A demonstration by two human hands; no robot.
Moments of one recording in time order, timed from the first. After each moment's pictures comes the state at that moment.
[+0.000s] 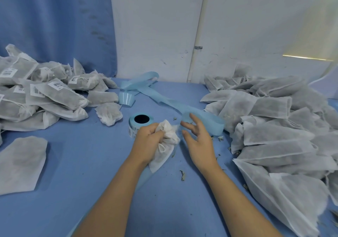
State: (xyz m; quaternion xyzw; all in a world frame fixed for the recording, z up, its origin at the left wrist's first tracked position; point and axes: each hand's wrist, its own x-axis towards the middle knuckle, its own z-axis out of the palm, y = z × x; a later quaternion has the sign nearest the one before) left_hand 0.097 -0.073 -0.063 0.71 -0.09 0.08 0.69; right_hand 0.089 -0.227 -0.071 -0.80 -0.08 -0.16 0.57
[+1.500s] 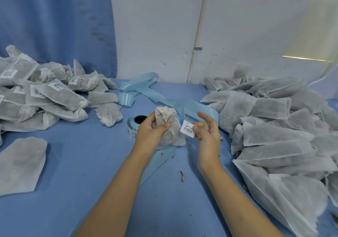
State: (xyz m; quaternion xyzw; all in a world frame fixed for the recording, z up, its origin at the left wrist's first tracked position) left_hand 0.094 -0.083 -0.040 0.64 -0.02 0.06 0.77; right_hand 0.085 -0.217 -0.049 -0.58 0.00 -0.22 0.78
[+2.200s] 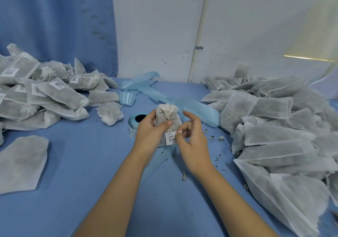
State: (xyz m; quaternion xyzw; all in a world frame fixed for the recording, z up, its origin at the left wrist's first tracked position) left_hand 0.096 -0.081 -0.042 0.62 -0.06 0.08 0.78; right_hand 0.078 -0.206 -0.062 -0.81 -0.14 -0.21 0.54
